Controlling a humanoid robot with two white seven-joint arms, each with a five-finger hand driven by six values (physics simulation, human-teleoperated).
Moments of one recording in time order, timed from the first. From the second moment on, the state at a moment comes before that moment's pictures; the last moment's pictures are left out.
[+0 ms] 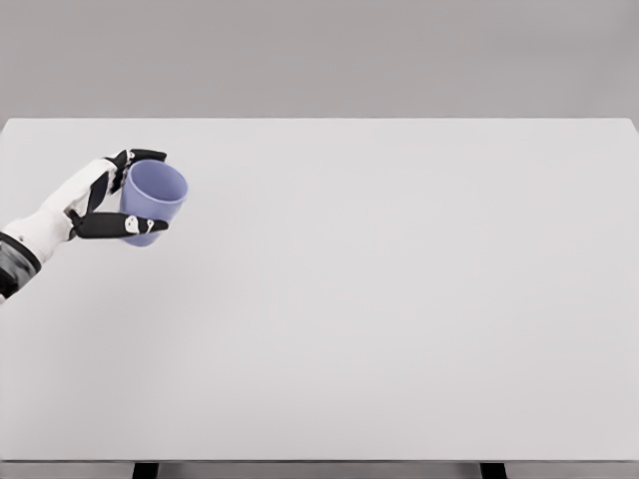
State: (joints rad) left arm -0.17 0.81 -0.31 -1.79 0.42 0.15 -0.12; right arm 0.02 0.00 -0.01 0.02 -0.08 0.01 0.09
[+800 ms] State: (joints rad) left arm -0.08 0.66 -0.22 -1.77 0.42 0.14 -0.12; right arm 0.02 0.00 -0.01 0.02 -0.08 0.01 0.09
